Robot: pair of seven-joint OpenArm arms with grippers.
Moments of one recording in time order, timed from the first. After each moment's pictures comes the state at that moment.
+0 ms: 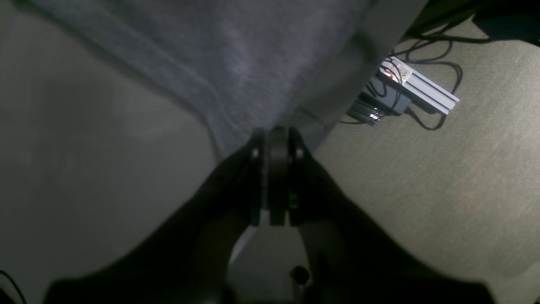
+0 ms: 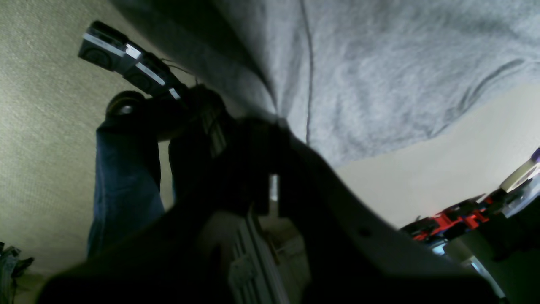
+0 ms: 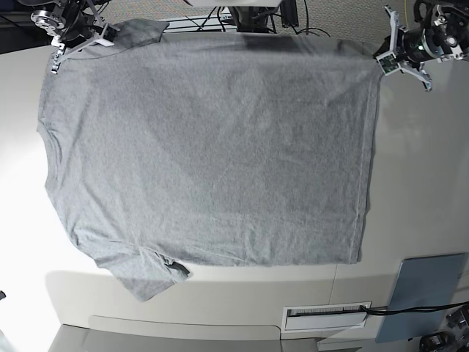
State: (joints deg) left arm 44.4 -45.2 -9.3 108.4 -10.0 -41.0 24.8; right arm -54.7 46.6 1.3 121.2 -17.2 27.4 -47.2
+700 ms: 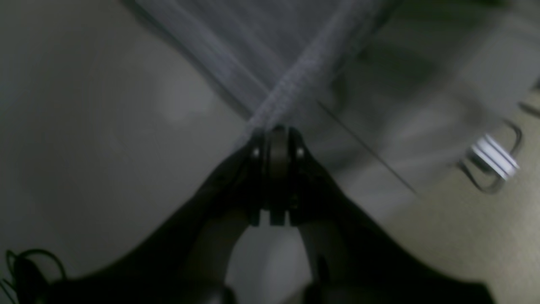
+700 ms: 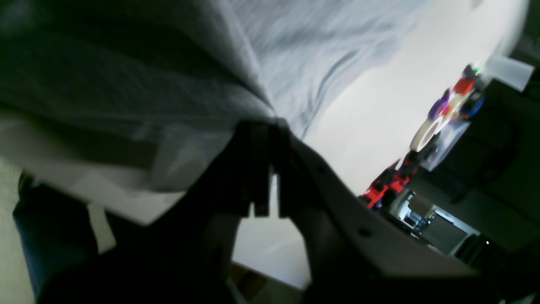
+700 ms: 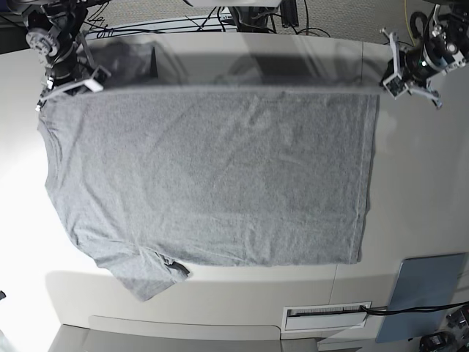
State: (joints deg) left arm 38.6 -42.2 -9.5 108.1 -9.2 -32.1 23.5; right arm -42.1 46.5 1.6 121.2 -19.7 19.8 -45.2
